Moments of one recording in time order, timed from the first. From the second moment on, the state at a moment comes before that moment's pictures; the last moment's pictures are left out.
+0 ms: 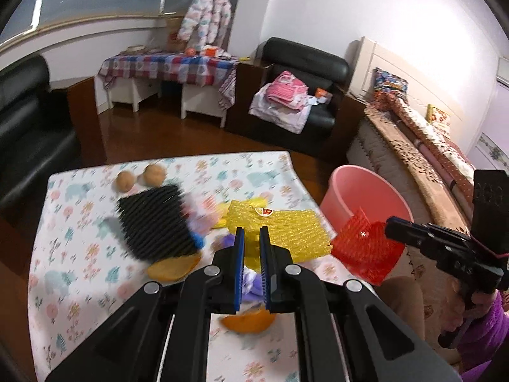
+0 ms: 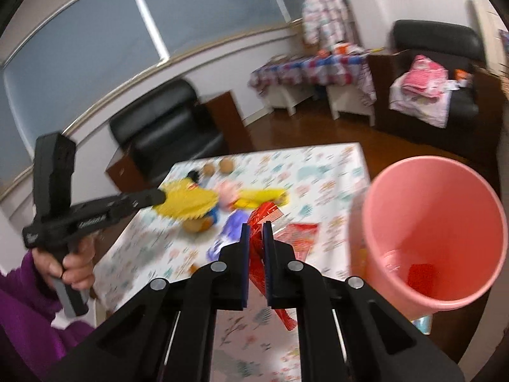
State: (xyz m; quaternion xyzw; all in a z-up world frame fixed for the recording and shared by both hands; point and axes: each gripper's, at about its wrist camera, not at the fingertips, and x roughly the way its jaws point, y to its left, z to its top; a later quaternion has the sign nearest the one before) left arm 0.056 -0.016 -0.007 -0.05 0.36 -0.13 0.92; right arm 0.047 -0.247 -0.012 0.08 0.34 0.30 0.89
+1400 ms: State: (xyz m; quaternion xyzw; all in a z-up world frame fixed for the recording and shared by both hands) left arm 0.155 -0.237 -0.049 0.04 0.40 -0.25 0.88; right arm 0.099 -0.395 -0.041 0.18 0.32 0.03 0.93
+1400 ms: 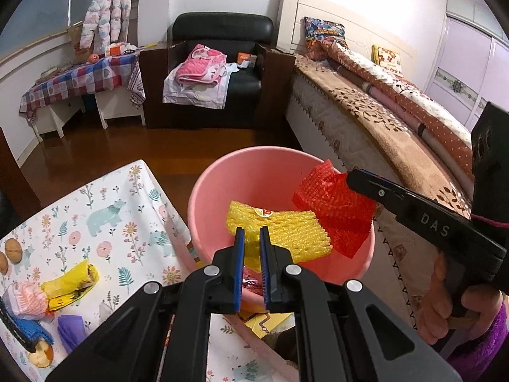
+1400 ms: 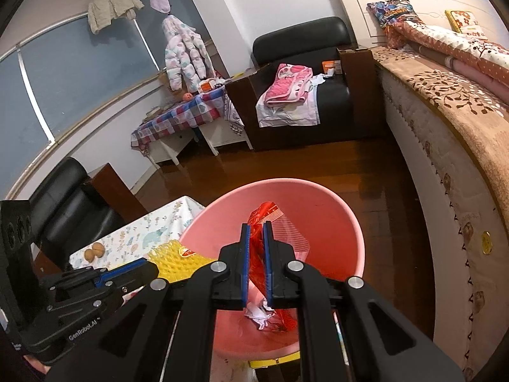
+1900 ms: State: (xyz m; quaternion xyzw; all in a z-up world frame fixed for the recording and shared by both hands) left arm 0.161 -0.241 -0.049 0.02 0.39 -0.26 0.88; right arm 0.111 -0.397 -0.052 0.19 0.33 0.00 0.93
